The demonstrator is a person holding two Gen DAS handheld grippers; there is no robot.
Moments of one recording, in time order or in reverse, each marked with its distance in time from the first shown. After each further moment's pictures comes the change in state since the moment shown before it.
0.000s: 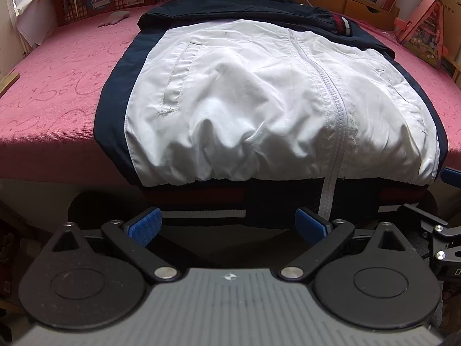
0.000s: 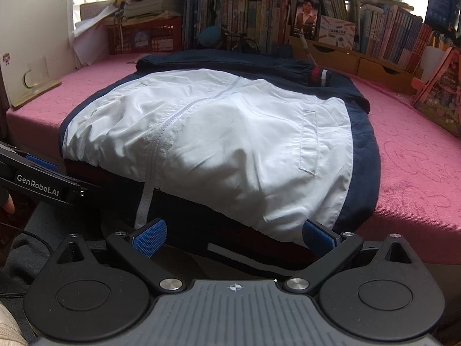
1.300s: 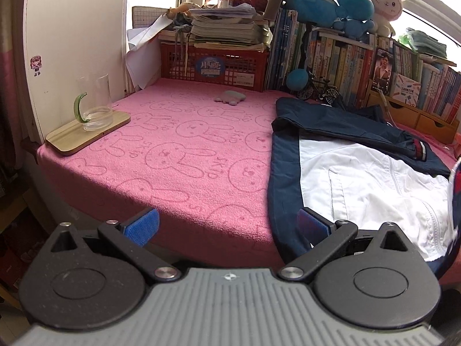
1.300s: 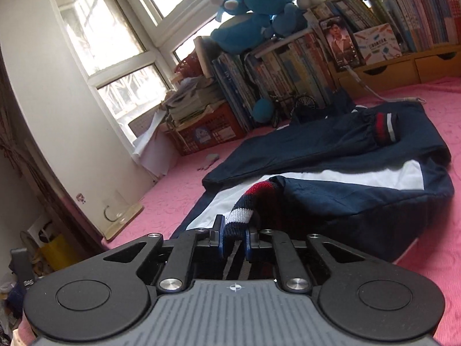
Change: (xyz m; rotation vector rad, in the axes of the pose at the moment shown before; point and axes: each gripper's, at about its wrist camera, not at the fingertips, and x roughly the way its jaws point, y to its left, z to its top) left arm -0.063 0.129 0.028 -0.240 -0.321 0.178; right arm 0.035 -0.080 0.139 0.321 -0.166 0.519
